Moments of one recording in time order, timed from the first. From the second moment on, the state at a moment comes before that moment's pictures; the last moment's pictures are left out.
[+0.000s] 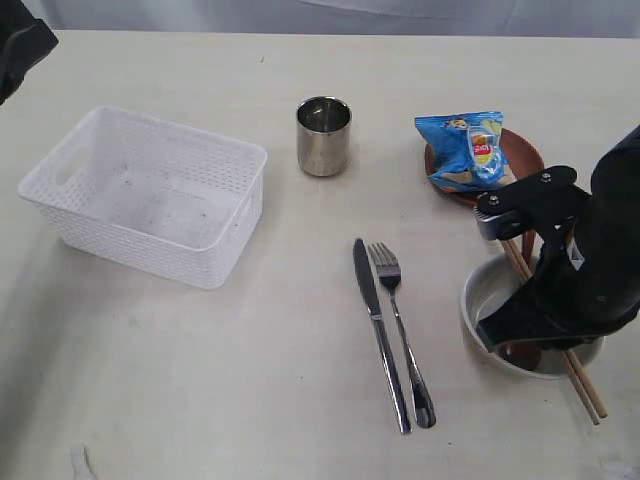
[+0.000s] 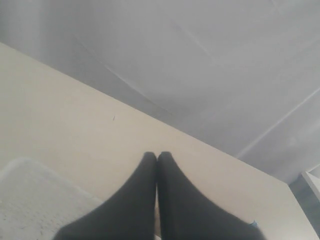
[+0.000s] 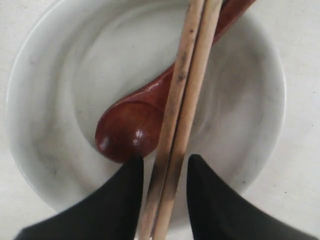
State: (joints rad) left arm -0.20 1.08 -0.42 0.38 -0.41 -1.02; right arm 0.55 1.41 -0.61 -0.23 0.85 0.30
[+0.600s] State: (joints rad) left arm -0.20 1.08 -0.42 0.38 -0.41 -1.02; right arm 0.55 1.41 -0.63 -0.23 0.86 0.30
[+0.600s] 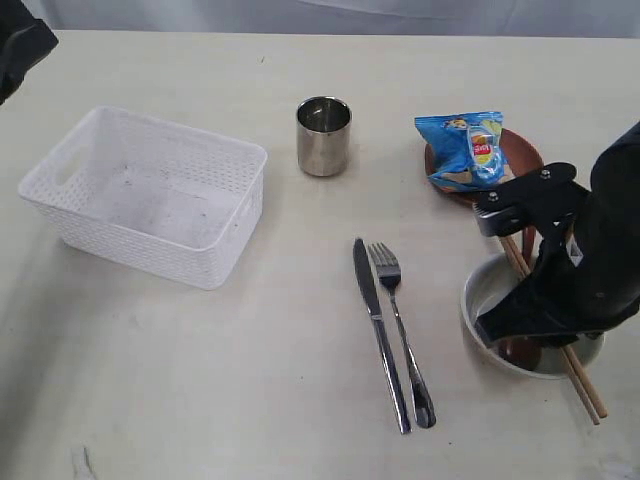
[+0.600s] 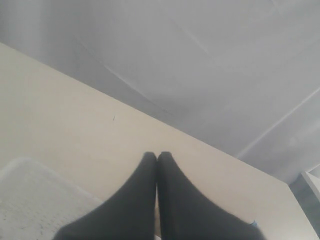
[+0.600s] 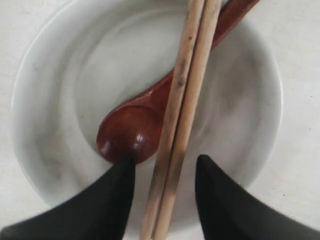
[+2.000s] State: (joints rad) left arm -0.20 0.91 -0.49 1.21 -0.25 -1.58; right arm 0.55 0.51 -0.79 -0.20 1.01 0.27
